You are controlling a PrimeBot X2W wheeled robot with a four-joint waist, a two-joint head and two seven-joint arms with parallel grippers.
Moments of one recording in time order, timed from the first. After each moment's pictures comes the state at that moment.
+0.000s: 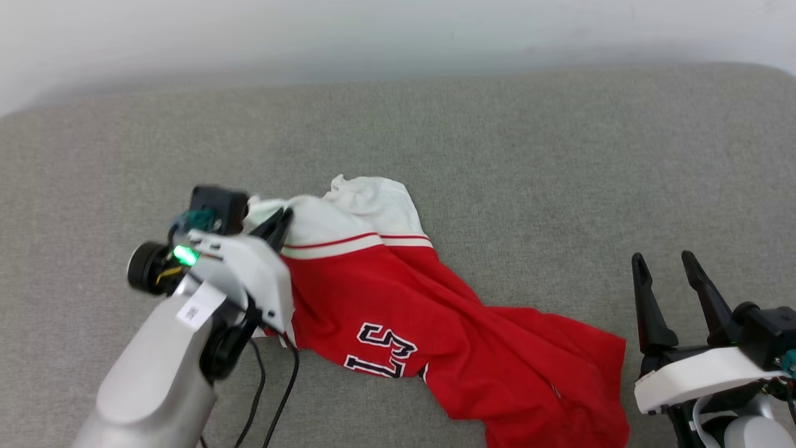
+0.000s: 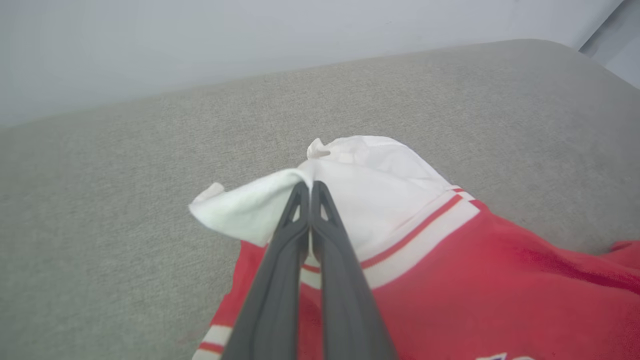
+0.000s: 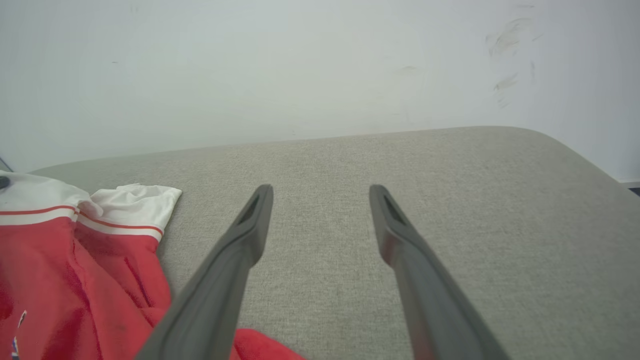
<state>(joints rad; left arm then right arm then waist) -0.57 0.34 -0.45 0.42 -0.53 -0.04 0.16 -0.06 -0.05 -0.07 0.01 0.18 0.13 -0.10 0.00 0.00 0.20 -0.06</state>
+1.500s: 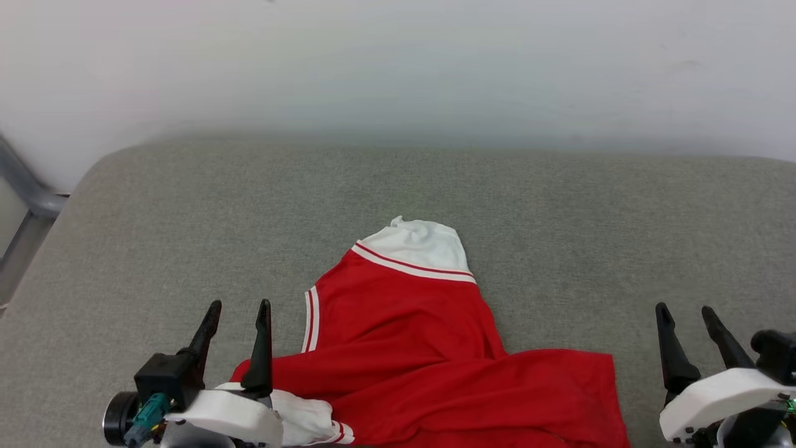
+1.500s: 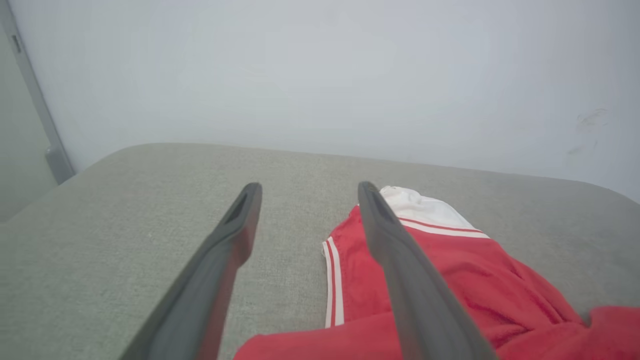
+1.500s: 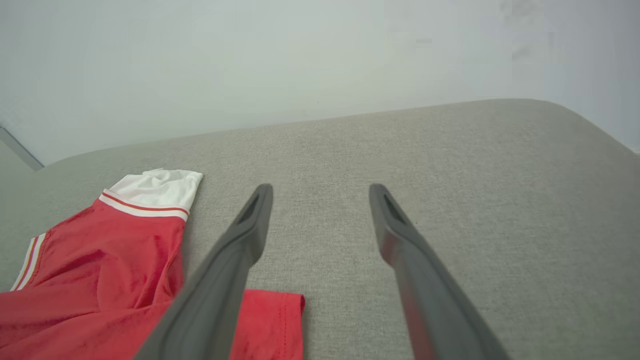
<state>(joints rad) -0.02 0.29 -0.28 0.12 -0.46 0.14 -0.26 0.03 -0.05 -0.16 0.04 0.23 0.13 0.05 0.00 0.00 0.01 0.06</state>
